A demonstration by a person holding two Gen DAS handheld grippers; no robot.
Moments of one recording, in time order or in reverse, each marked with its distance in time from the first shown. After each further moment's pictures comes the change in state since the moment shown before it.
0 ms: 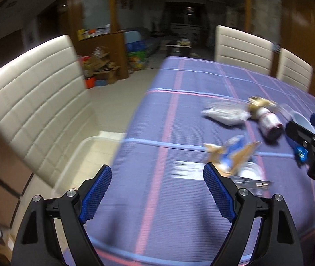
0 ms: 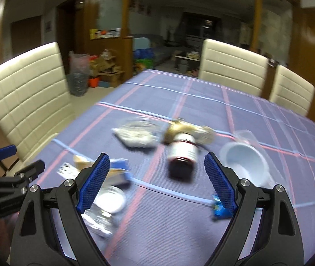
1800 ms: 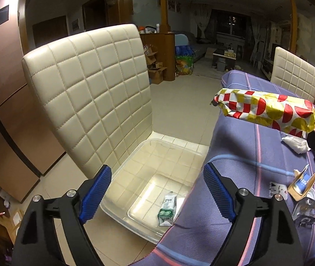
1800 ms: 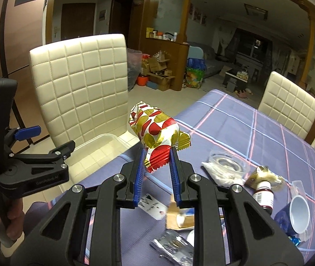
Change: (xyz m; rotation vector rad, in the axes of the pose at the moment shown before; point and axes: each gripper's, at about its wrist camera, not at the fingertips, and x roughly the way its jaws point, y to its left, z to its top) left arm 0.001 0.126 -0.001 -0.204 -0.022 0.253; right arm 0.006 0.153 0.038 -0.272 -0.037 0.310
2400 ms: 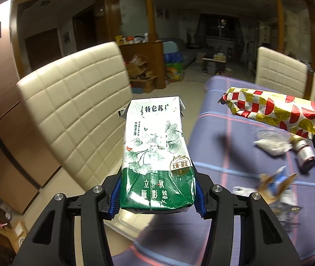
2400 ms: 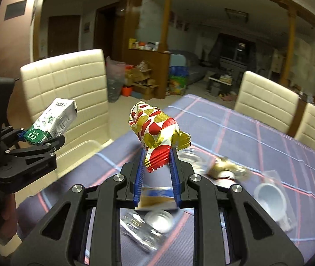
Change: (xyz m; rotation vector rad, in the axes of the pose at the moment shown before) left arm -0.026 -0.042 0.009 0.067 -0.048 -0.013; right arm -0.046 -0.047 -0.015 0.067 -0.059 -0.070
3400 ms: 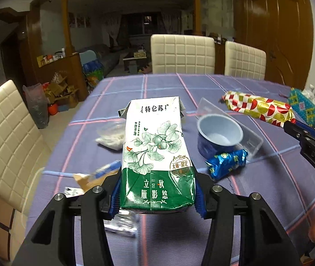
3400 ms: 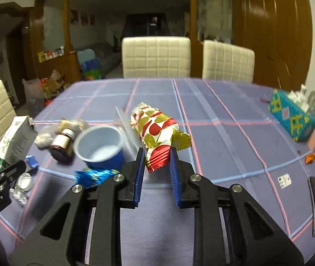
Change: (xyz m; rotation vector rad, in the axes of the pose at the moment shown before) left arm -0.079 -0.204 -0.027 0.270 -0.038 -0.424; right arm -0.099 -0.206 -0.112 0.391 0.035 -0.448
